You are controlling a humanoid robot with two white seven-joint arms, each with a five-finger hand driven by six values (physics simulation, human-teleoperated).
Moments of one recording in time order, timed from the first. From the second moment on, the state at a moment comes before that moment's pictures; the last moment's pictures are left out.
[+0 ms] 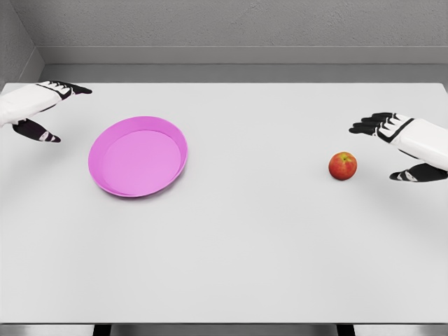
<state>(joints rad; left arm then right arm) -0.68 0.82 -0.55 -1.05 -0.36 -0.61 -0.31 -0.17 -1.05 0.25 -1.62 0.22 -0.61 0.25</state>
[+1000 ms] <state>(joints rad) -0.69 0.82 -0.55 -1.04 -0.37 -0.61 -0.31 -0.56 -0.92 0.63 -1.58 0.21 -0.07 0.57</state>
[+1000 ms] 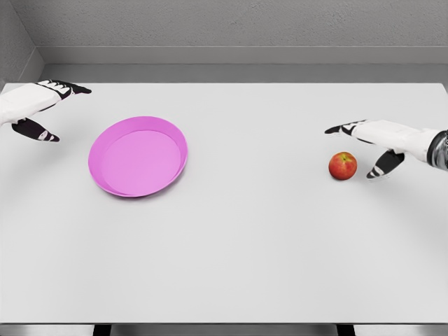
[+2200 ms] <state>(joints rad) -0.69 0.82 -0.55 -1.04 -0.38 -0.61 -0.31 -0.61 -0.88 0.74 -1.53 0.21 -0.03 0.61</state>
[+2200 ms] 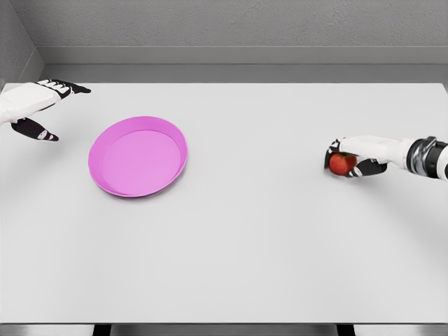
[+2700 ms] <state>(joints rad) -0.69 0.82 -0.55 -1.04 -0.38 -0.61 -0.31 -0.67 -0.83 0.74 -1.69 0.21 -0.03 0.61</state>
